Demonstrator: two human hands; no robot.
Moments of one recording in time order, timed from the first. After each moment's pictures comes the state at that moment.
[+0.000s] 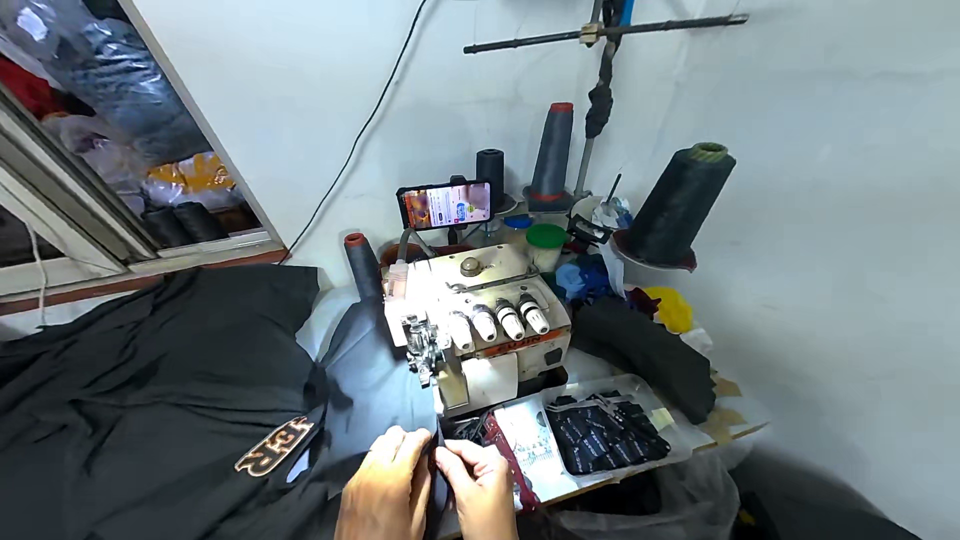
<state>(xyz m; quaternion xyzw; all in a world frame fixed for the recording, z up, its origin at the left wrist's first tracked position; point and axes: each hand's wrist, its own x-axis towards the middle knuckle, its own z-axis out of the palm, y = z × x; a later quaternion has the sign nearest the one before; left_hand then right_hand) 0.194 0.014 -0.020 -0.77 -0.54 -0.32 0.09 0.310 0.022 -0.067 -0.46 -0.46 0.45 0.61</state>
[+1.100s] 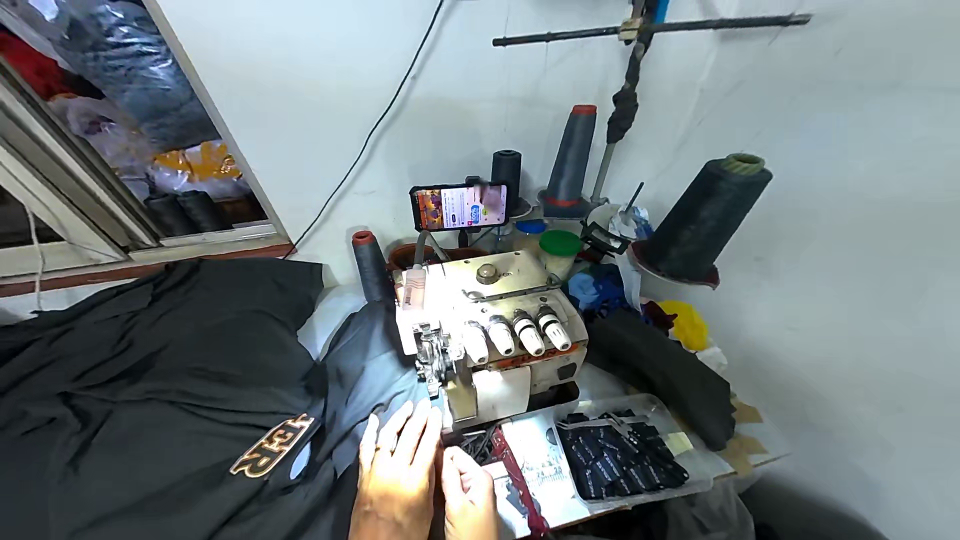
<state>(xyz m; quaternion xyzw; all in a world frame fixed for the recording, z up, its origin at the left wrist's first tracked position) 0.195 0.047 -0.049 -0.76 -0.52 -0.35 0.19 0.284 0.037 -0.084 -0.41 -0.44 0.48 0.64</state>
